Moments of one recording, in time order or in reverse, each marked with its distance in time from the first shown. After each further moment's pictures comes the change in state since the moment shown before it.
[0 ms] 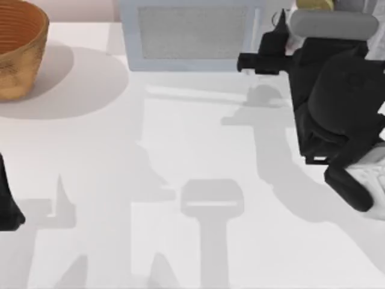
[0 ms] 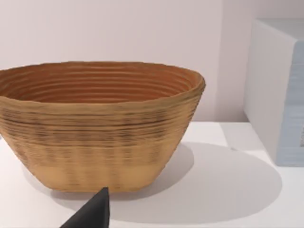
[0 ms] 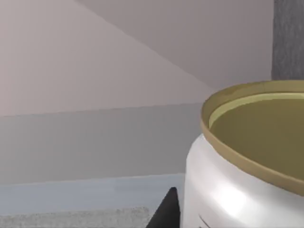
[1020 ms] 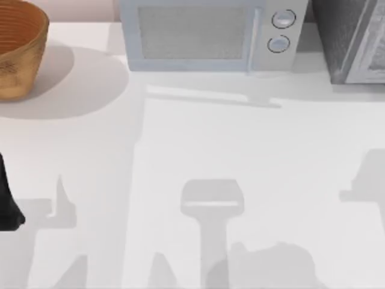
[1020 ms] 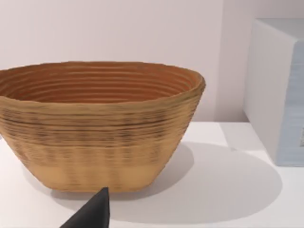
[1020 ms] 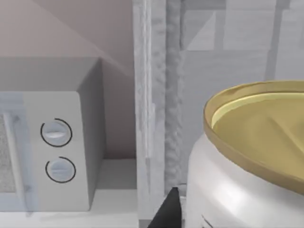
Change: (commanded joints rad) left arm 0.000 0.000 0.000 0.000 0.000 0.000; right arm -0.518 -1.304 -0.598 -0.774 -0.542 -0.022
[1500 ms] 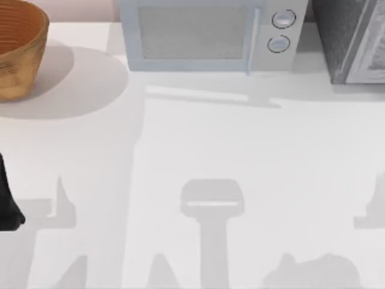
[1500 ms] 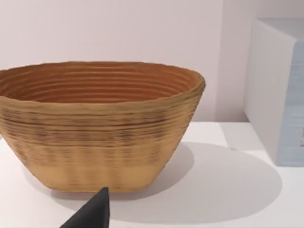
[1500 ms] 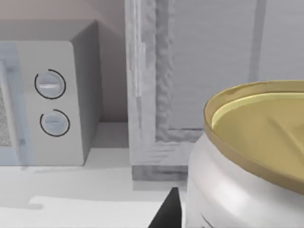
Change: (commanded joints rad) left arm 0.000 0.000 0.000 0.000 0.000 0.000; right arm -0.136 -0.350 -0.165 -0.208 -0.147 -0.005
